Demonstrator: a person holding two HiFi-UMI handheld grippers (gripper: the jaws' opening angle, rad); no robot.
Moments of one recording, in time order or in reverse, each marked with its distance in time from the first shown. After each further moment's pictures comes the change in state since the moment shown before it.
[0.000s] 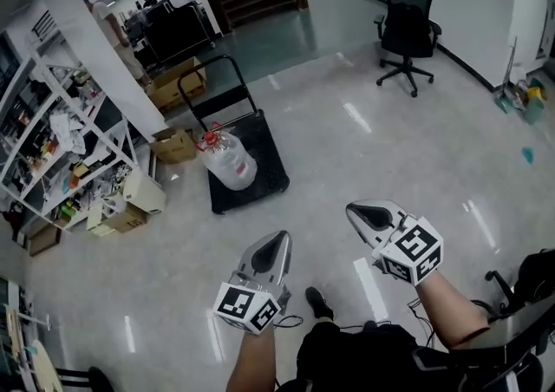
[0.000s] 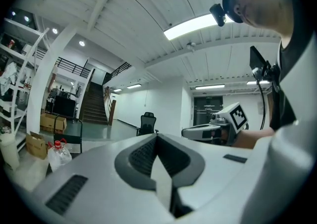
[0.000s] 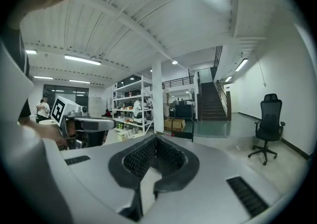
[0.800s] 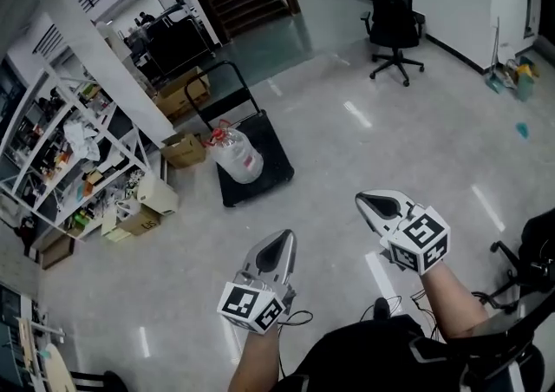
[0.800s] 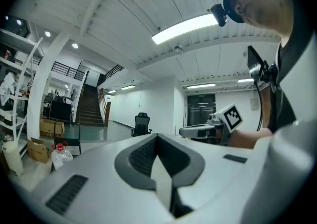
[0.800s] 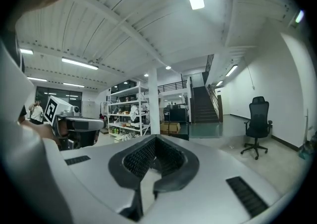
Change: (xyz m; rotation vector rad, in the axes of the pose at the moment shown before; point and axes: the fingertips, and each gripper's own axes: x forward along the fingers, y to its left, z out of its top) left arm -0.121 -0.116 0.011 0.065 0.025 -0.053; right arm -0.132 0.089 -0.004 0.039 -0.054 -0.095
